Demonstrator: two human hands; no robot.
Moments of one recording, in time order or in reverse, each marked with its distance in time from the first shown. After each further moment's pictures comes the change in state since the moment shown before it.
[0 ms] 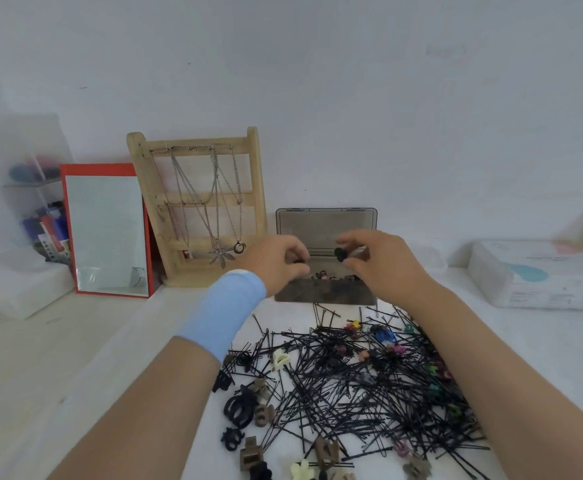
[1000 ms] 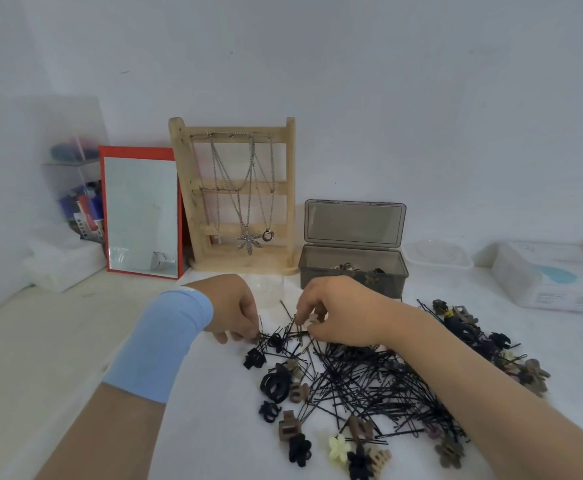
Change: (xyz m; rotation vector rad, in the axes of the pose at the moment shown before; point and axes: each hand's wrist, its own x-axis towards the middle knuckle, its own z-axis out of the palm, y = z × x) left_hand -0.093 -0.052 -0.055 0.188 -0.506 -0.354; right_hand -0.042 -0.079 0.053 -0.140 -0.587 -0.256
